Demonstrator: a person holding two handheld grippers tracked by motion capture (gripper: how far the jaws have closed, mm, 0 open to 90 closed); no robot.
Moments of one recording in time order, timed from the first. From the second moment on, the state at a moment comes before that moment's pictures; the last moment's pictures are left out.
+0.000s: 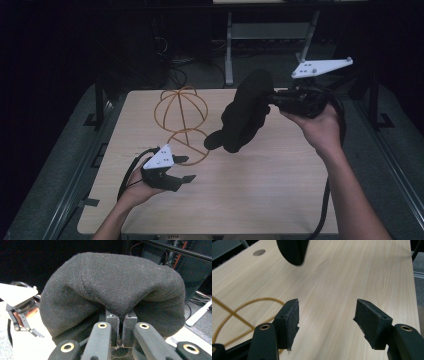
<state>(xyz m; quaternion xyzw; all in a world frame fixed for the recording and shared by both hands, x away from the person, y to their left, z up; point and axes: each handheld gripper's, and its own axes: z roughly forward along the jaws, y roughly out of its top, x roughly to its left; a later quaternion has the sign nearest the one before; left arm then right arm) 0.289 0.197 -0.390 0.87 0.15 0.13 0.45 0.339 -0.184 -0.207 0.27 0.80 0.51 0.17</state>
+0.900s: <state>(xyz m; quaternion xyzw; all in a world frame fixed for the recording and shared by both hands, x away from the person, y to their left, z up) 0.285 0.201 -0.418 0.88 0.15 0.11 0.44 0.428 -0.030 -0.157 0.19 0.88 0.43 0.11</state>
